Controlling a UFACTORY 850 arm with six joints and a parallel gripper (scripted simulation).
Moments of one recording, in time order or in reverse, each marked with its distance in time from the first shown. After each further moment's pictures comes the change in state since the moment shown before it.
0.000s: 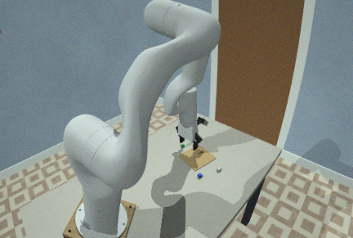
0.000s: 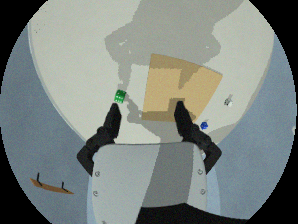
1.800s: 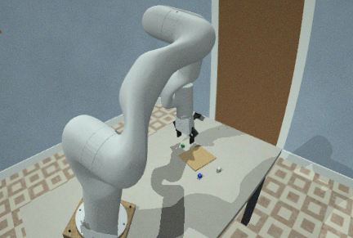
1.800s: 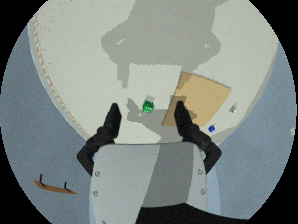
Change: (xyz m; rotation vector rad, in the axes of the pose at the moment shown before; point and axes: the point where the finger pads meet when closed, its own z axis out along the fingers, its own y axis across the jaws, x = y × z) arm 0.027 -0.048 0.002 -0.001 -0.019 -0.001
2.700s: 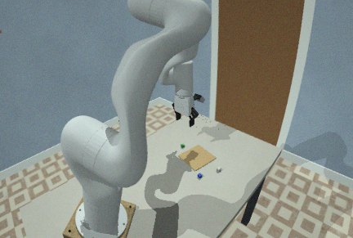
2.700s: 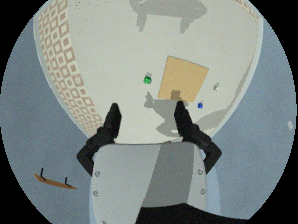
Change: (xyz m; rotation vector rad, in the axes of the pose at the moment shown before) arm 0.000 0.000 -0.111 0.000 0.001 0.000
